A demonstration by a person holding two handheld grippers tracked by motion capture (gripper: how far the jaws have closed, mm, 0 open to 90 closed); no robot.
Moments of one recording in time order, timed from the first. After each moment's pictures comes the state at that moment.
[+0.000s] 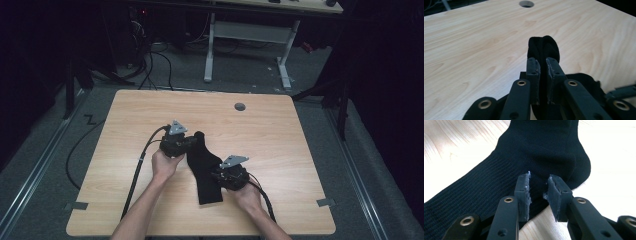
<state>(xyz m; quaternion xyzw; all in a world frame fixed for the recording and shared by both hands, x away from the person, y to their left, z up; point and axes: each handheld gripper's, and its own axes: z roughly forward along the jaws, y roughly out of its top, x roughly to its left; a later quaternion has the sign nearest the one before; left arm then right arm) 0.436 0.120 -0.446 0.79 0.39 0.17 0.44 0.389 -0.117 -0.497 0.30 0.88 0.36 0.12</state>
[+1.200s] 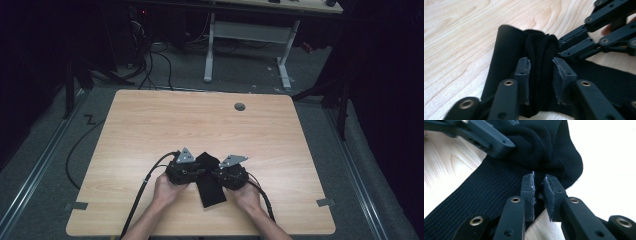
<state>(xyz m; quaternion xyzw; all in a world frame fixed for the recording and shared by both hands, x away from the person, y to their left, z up) 0.384 0.100 -0.485 0.84 0.33 0.11 0.42 0.389 -0.115 -0.495 0.30 0.88 0.36 0.12</state>
